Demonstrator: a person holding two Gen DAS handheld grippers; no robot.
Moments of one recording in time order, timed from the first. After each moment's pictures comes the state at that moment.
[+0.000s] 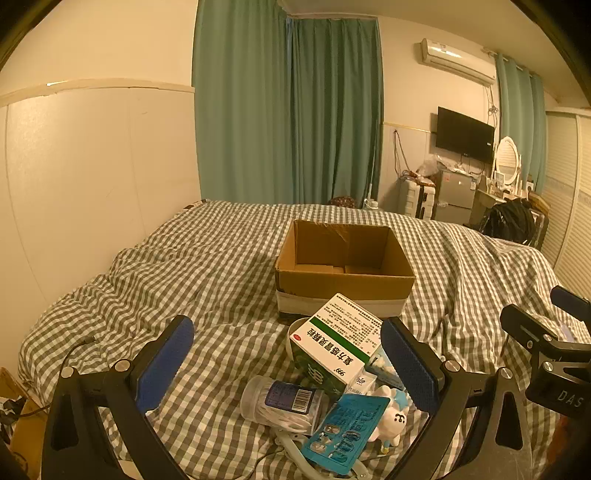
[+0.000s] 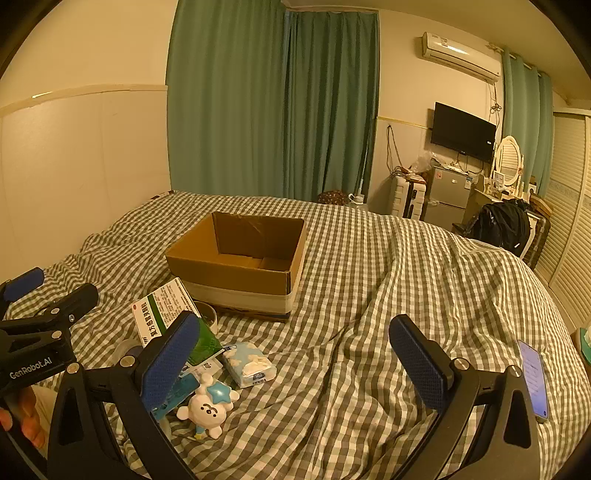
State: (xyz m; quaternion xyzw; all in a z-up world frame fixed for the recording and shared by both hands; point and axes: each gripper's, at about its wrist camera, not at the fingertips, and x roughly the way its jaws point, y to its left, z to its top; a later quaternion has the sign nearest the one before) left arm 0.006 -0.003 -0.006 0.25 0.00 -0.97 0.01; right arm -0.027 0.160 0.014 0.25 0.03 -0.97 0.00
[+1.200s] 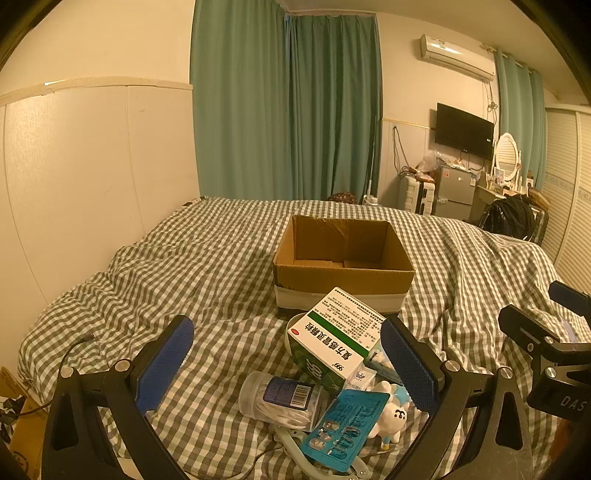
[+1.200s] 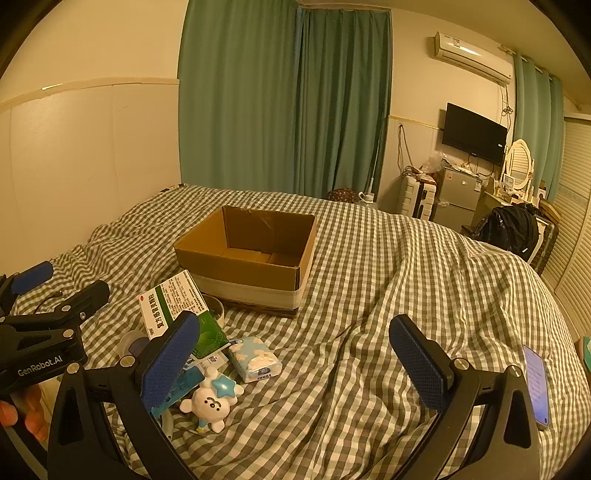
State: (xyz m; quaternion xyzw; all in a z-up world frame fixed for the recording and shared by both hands) left arm 0.006 -0.002 -0.009 0.25 0.00 -0.97 0.01; right arm -0.027 0.157 0.012 0.26 0.04 -0.97 0.02
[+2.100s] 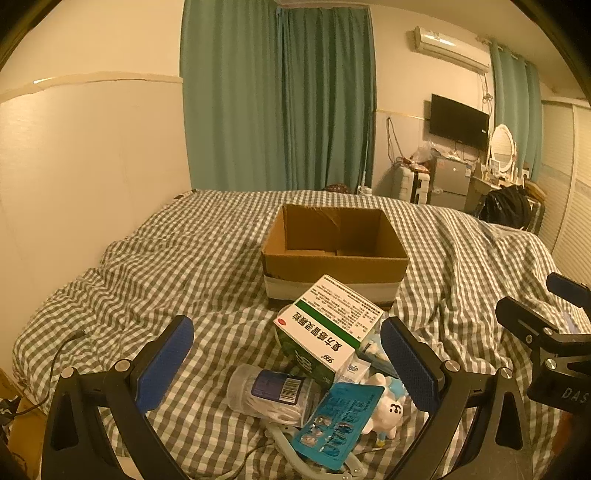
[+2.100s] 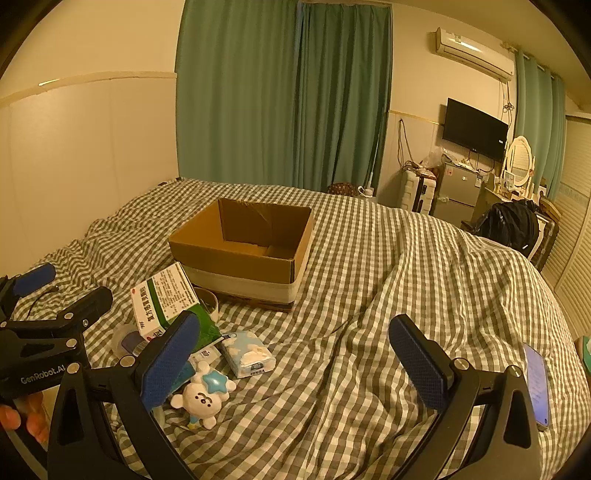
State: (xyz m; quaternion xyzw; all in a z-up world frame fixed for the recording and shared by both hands) left arm -0.003 0.009 -0.022 0.27 -0.01 -0.96 0.00; right arm -0.035 0.166 0.000 0.27 0.04 -0.96 0.02
